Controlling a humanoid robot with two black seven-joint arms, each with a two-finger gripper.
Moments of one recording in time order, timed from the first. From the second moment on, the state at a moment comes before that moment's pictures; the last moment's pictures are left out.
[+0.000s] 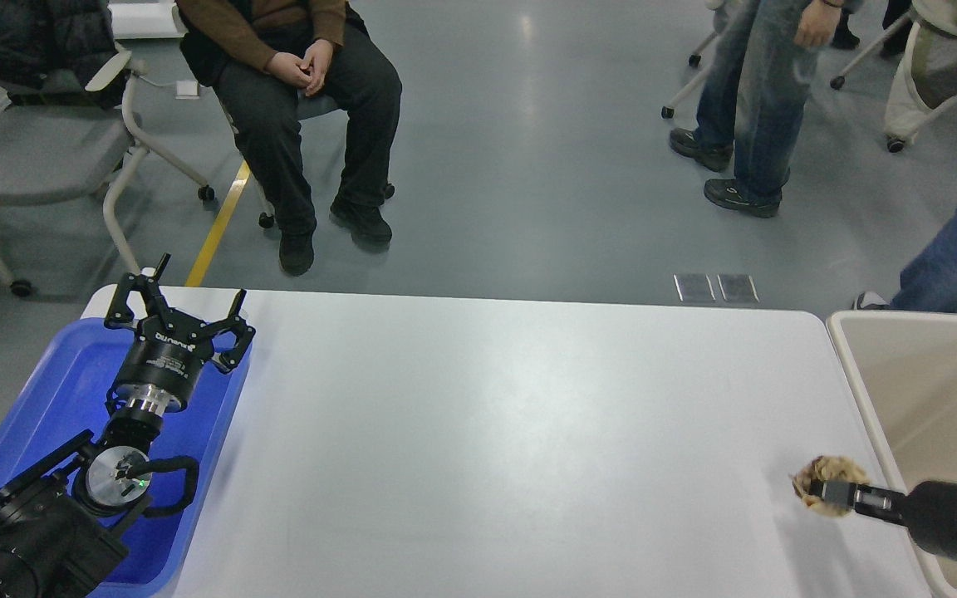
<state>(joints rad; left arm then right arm) -0.49 0.34 -0.88 -0.55 -0.08 -0.64 -0.50 0.71 -1.01 -0.11 1.16 -1.08 0.01 0.33</state>
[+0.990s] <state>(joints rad) -0.49 0.34 -0.88 -0.55 -0.08 -0.64 -0.50 0.91 -1.27 0.19 0.92 -1.00 0.44 0.35</state>
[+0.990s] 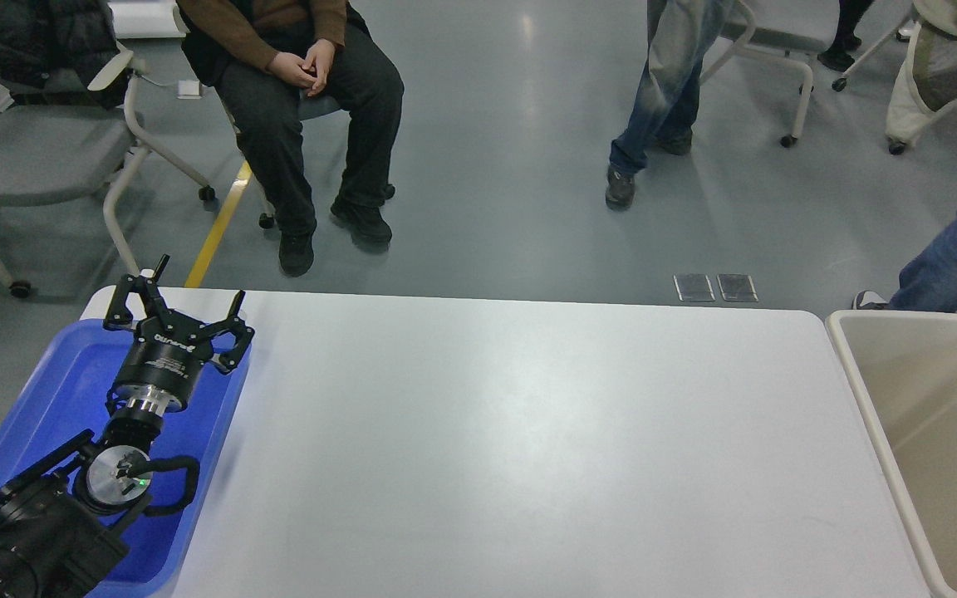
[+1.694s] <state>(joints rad) -0.49 0.34 -0.88 -0.55 -0.08 -0.64 -0.50 0.77 -0.65 0.17 0.16 -0.24 0.06 0.04</state>
